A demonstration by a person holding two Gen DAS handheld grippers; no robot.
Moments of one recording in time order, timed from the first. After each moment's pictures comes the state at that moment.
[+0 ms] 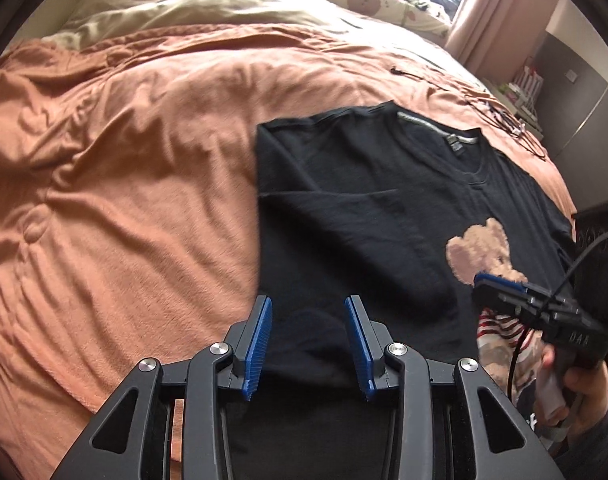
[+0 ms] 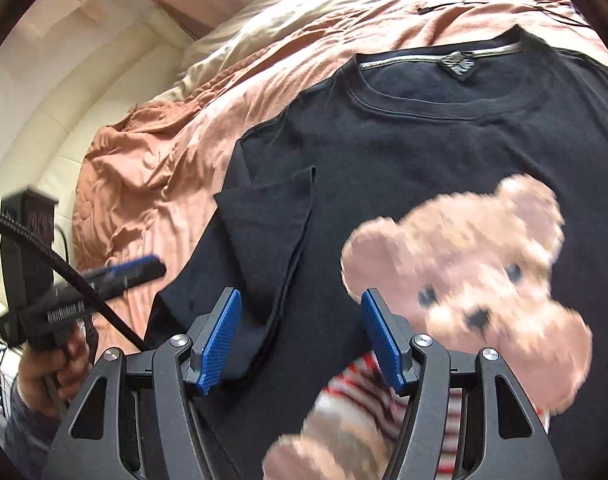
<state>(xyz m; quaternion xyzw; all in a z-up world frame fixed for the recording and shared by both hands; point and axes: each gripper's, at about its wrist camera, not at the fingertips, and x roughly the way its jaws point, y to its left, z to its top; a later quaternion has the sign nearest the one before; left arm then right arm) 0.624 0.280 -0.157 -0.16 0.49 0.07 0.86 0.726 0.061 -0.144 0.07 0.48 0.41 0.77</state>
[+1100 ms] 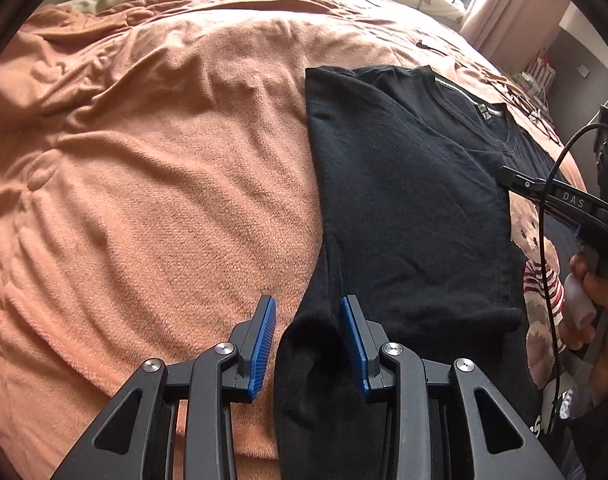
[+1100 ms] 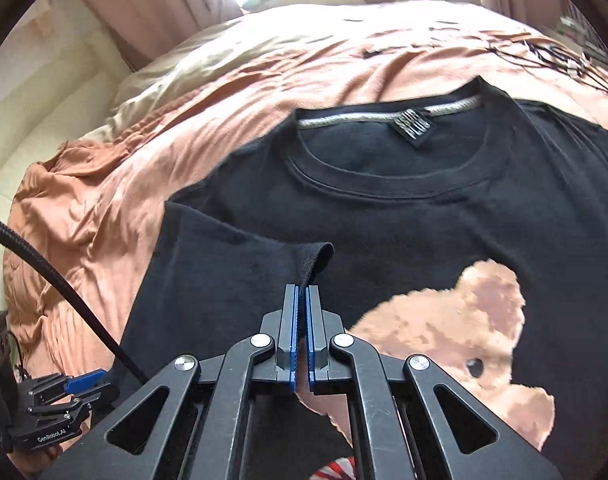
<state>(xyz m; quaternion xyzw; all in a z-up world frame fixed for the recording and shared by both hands) 0.593 0.303 -0.193 -0.17 0.51 0.07 0.84 0.738 0.104 -0.150 0.05 0.45 0.27 0.85</state>
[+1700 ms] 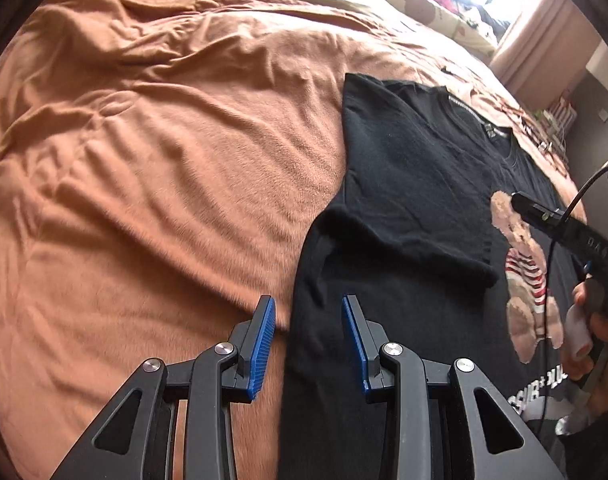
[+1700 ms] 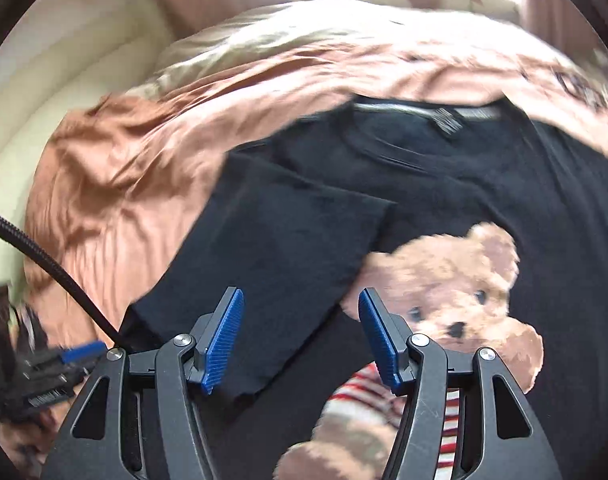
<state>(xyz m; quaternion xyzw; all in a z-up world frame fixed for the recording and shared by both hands) 0.513 0.291 -0.174 -0.23 0.48 0.13 0.83 0.659 0.101 -0.112 -0.05 0.41 0.35 0.84</state>
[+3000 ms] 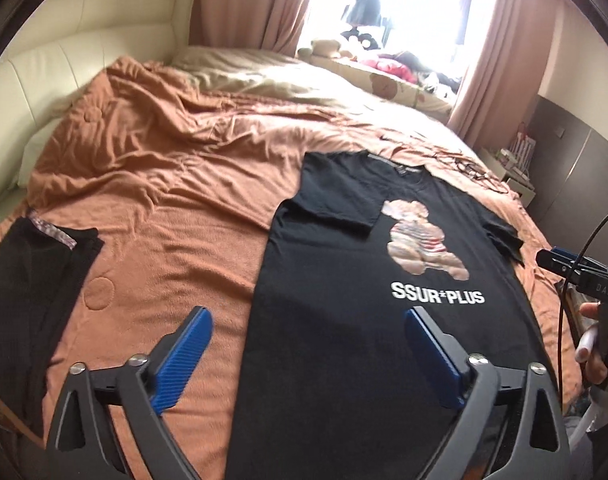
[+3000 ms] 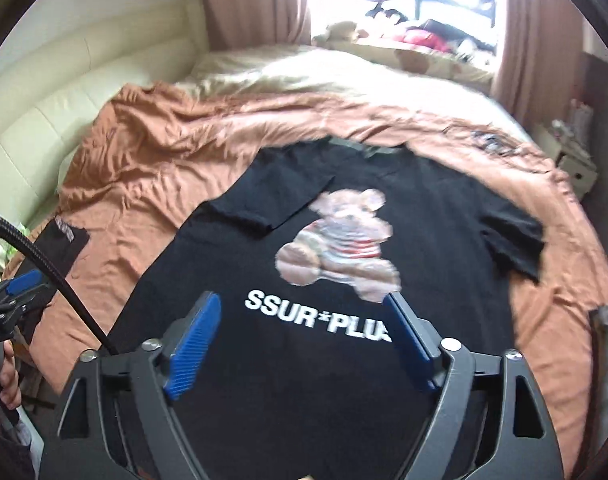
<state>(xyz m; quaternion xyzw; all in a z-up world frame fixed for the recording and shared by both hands) 0.287 0.136 -0.034 -0.18 0.34 0.16 0.91 0.383 -0.125 0.035 -0.11 0.33 0.30 0.89</state>
